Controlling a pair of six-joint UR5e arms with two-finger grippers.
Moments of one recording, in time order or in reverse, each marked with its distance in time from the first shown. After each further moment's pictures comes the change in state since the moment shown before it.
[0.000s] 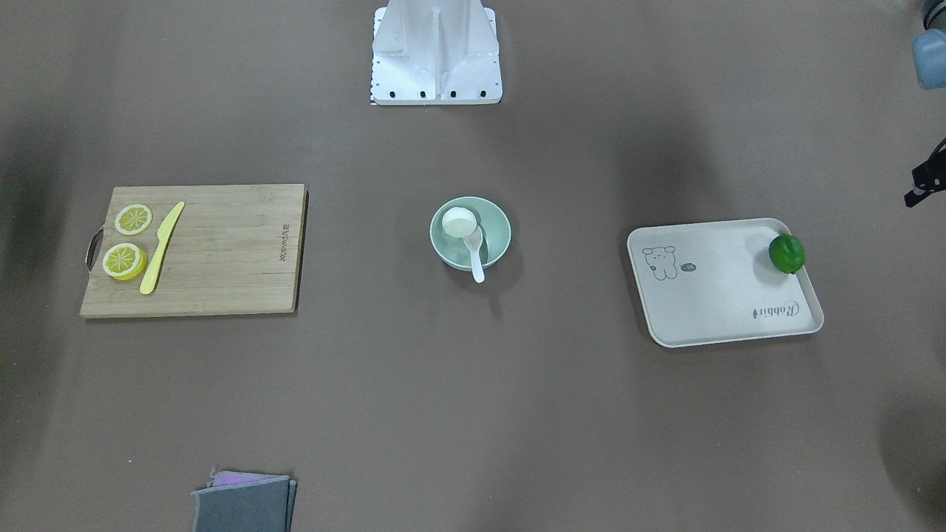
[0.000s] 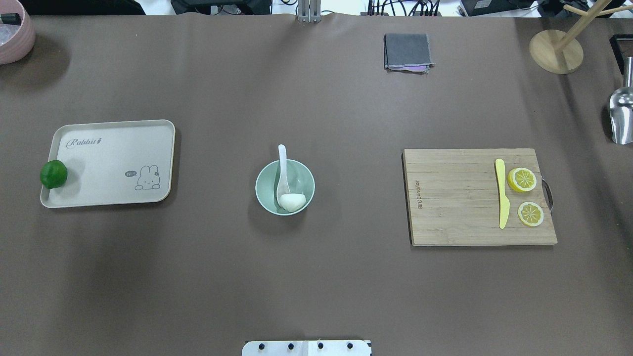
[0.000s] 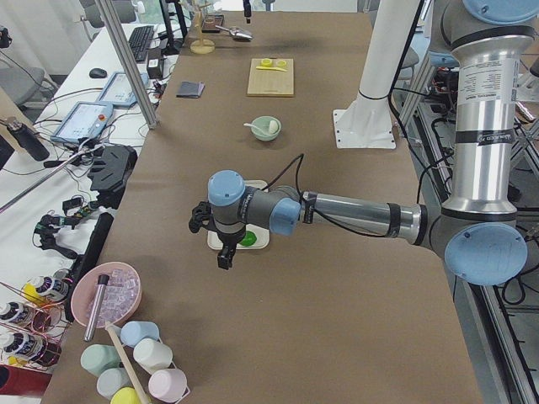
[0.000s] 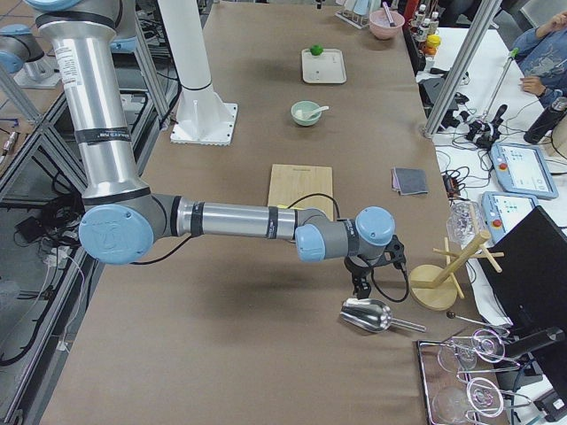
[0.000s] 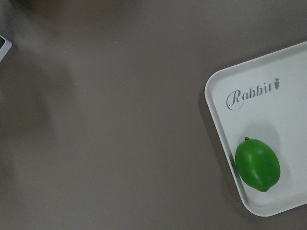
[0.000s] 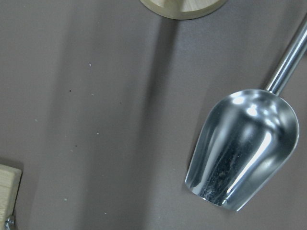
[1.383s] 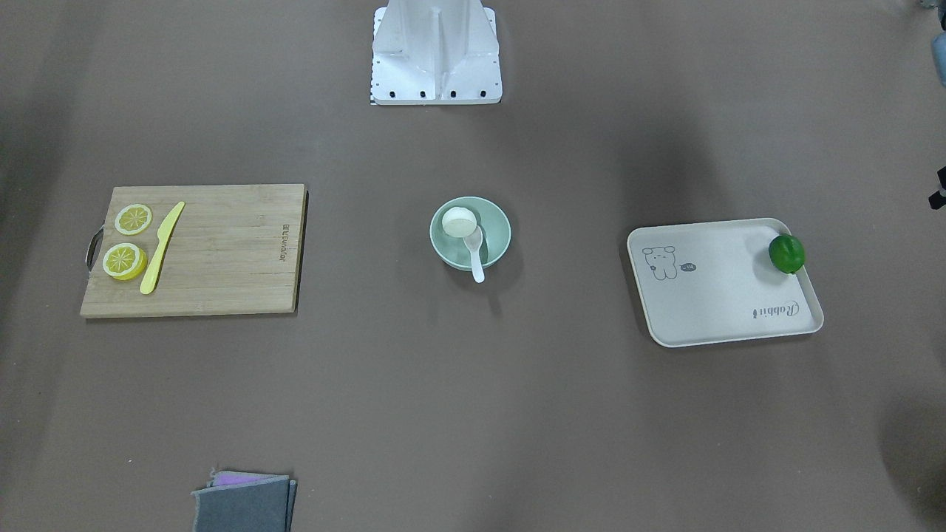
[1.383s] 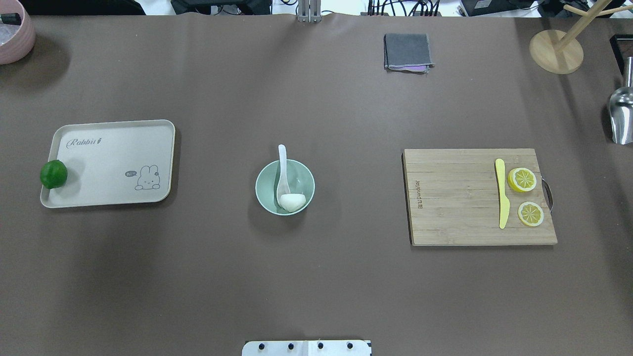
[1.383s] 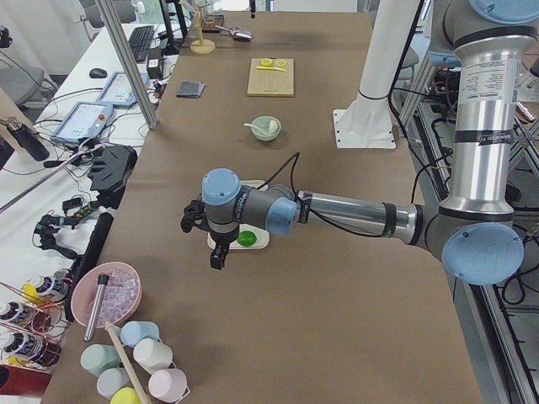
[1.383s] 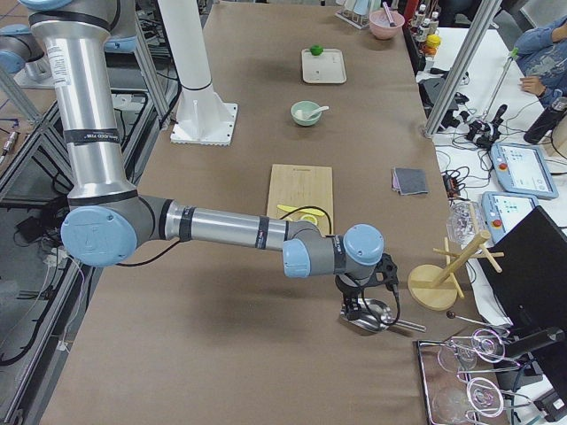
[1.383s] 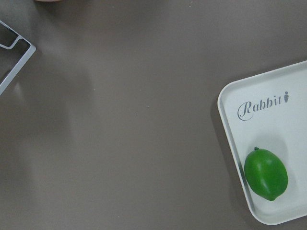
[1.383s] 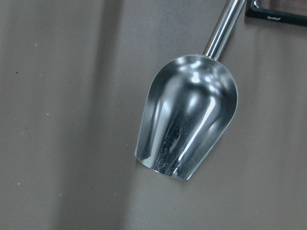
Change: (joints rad) left arm -0.025 -0.044 0.017 -0.003 -0.003 -0.008; right arm 0.039 -0.039 0.002 0.015 -0.053 0.002
